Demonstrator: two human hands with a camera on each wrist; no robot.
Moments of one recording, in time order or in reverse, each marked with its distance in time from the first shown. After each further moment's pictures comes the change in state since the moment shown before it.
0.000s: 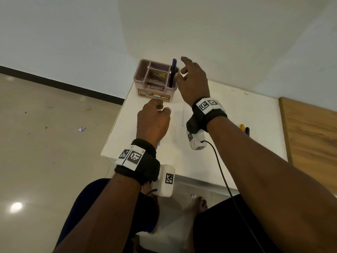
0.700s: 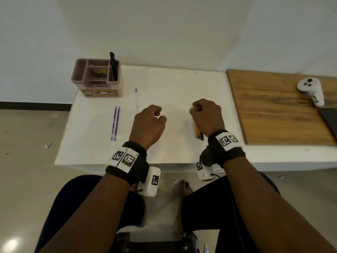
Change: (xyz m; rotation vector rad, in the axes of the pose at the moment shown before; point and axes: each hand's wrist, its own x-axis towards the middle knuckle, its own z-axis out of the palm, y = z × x) left_hand -0.062 0.023 0.095 0.213 -0.295 0.217; right_hand -0.163 0.131 -0.118 -0.004 0.048 0.523
